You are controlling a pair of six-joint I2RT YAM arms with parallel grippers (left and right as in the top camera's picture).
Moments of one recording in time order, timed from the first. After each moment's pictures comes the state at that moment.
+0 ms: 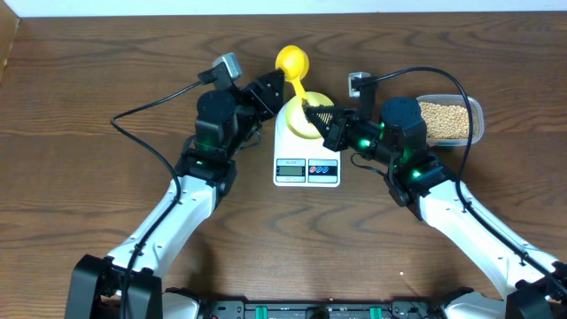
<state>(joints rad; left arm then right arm) -0.30 1.45 0.81 0.43 0.20 -0.89 0.46 1.43 0.84 0.31 -0.48 0.72</state>
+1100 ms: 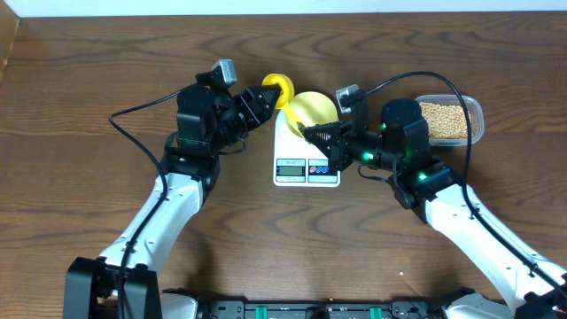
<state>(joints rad) -0.20 1.45 0.81 0.32 0.52 -0.88 0.45 1.39 0.84 0.13 -0.64 0.46</state>
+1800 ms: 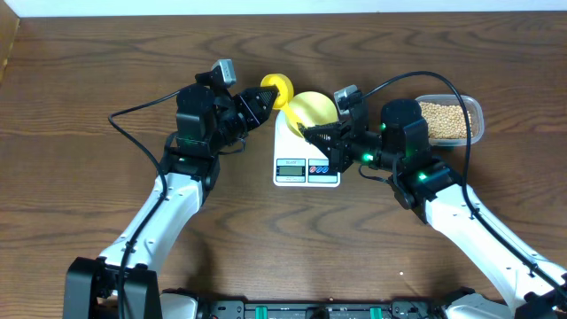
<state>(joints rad) -0.20 1.45 0.81 0.31 0.52 -0.88 0.45 1.39 0.84 0.12 -0.63 0.38</state>
